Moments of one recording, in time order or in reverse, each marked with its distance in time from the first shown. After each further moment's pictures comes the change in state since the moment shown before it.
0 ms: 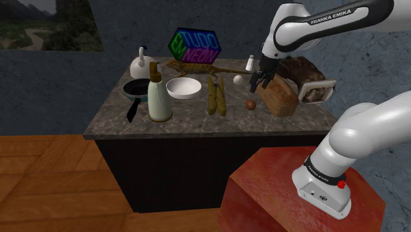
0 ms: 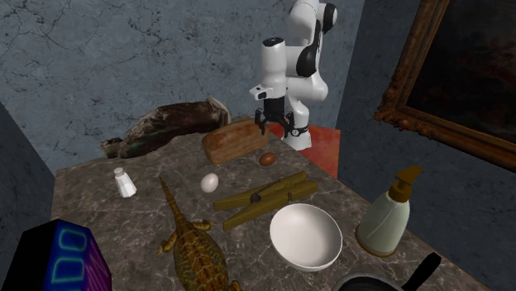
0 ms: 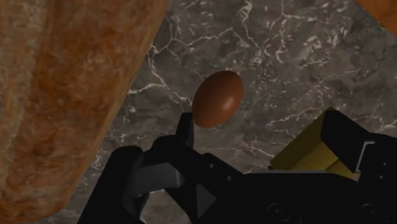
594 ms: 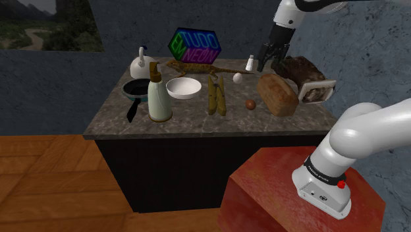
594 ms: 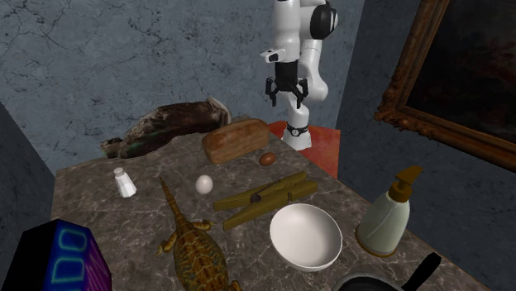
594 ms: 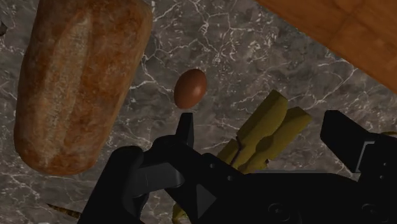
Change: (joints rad) arm 0.011 -0.150 0.061 0.190 0.040 -0.321 0.129
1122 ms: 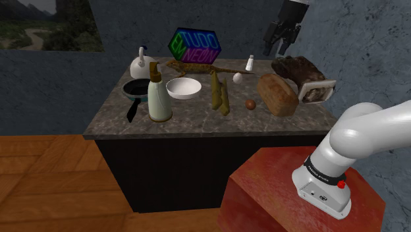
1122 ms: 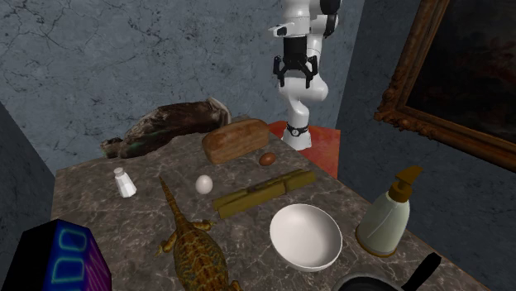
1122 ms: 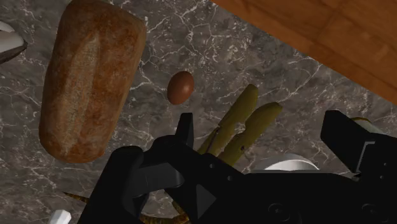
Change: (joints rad) arm 0.004 -0.038 0.033 0.155 0.029 -0.178 0.083
